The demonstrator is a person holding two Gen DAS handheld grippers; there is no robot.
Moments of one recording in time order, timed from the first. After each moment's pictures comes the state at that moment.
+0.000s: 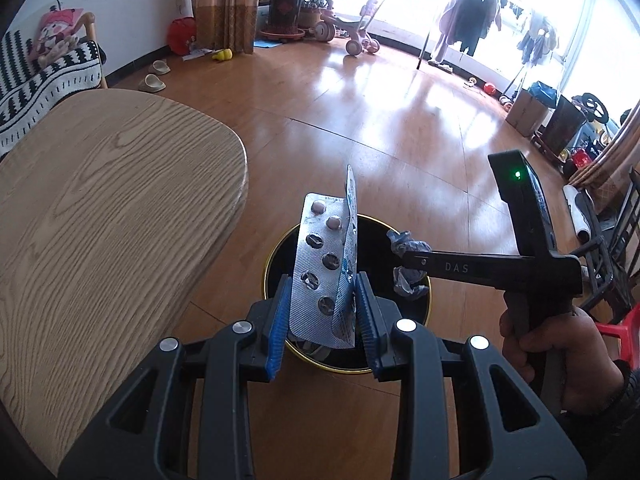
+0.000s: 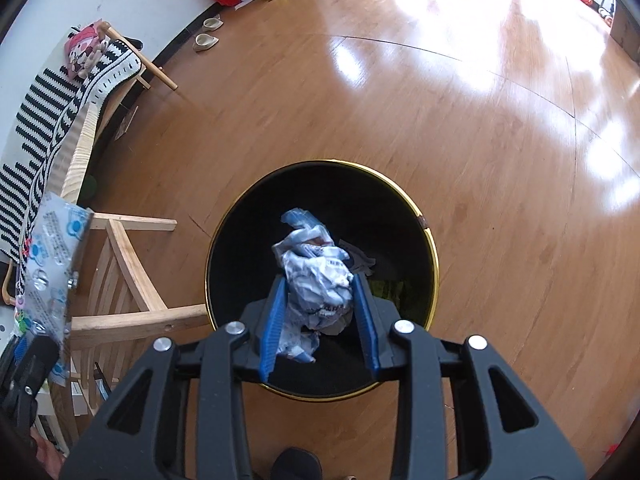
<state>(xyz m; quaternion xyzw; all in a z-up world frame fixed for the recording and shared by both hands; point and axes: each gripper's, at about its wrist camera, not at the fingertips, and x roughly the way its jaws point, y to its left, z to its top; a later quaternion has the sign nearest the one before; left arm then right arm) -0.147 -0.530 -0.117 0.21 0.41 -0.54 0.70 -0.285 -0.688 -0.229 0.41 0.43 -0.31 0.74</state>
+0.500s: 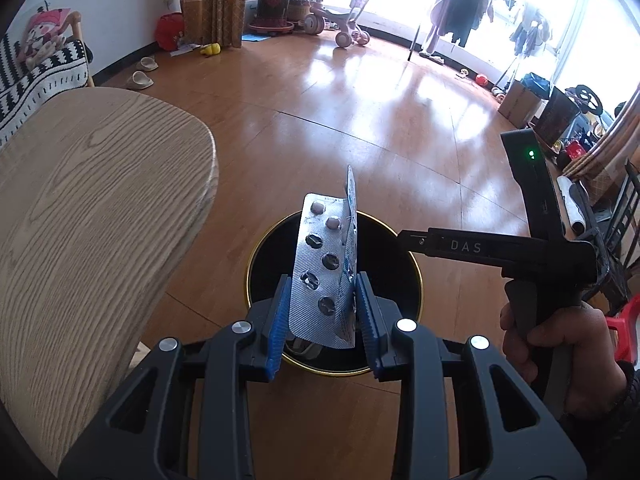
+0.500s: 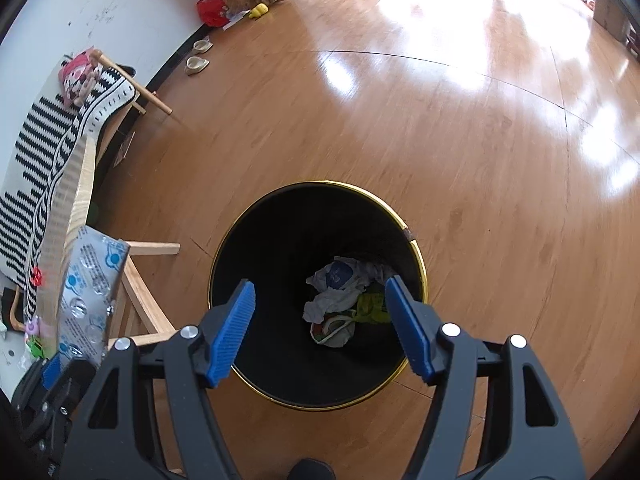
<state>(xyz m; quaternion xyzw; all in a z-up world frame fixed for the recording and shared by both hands) -0.151 -0.543 -0.128 0.22 0.41 -0.56 0.69 -0.300 -0.694 -0.222 0.44 0.40 -0.34 0.73</state>
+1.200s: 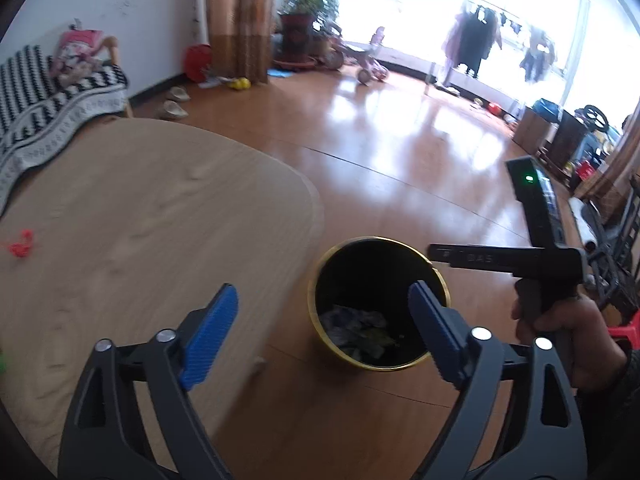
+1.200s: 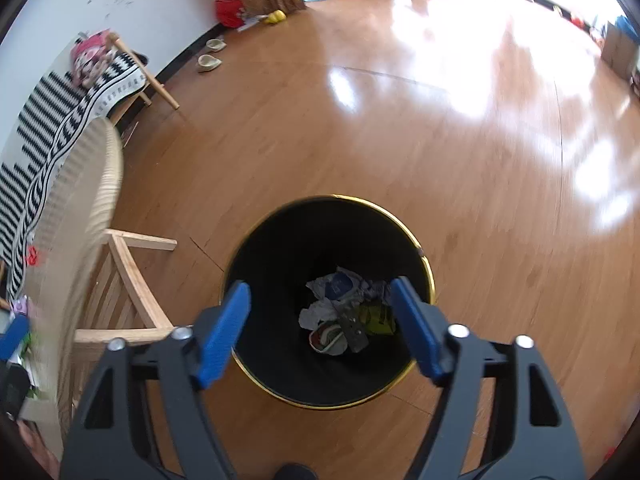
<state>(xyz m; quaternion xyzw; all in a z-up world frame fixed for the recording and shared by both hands) -0.097 -0.456 -0.066 0.19 0.35 -0.53 0.75 -0.265 -0.658 -0.176 0.36 0.40 -0.34 0.77</state>
